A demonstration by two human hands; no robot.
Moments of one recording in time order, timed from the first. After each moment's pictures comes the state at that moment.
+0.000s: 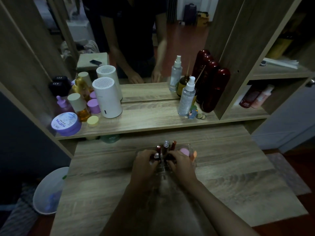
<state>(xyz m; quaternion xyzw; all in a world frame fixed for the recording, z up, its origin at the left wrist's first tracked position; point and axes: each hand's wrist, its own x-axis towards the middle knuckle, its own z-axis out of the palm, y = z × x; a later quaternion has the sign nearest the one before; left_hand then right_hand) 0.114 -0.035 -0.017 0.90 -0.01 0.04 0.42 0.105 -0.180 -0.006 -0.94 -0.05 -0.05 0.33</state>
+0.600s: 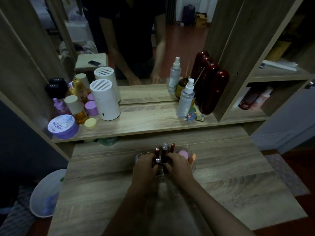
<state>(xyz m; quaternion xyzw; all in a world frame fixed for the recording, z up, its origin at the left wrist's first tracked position) 0.118 -0.040 -0.029 0.94 -0.02 0.03 0.33 0.116 -0.177 -0.012 -0.95 -0.05 -0.01 0.30</state>
